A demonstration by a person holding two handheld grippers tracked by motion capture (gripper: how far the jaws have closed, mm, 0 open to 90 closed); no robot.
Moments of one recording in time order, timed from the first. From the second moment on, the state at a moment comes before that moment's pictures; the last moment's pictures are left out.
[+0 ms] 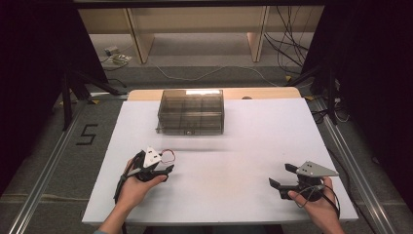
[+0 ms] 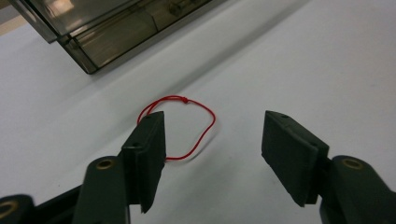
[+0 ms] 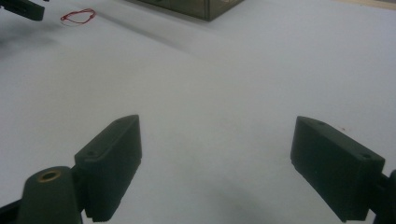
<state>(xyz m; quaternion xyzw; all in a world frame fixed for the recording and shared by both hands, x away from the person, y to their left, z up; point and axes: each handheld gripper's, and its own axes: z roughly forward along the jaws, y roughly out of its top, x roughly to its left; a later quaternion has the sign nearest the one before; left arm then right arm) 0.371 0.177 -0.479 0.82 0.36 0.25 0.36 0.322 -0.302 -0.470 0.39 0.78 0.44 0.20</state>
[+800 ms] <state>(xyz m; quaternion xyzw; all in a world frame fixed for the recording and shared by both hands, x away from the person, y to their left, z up) 0.408 0.191 -0.494 0.79 0.48 0.22 0.32 0.322 -0.302 -0.470 0.38 0.79 0.44 0.20</state>
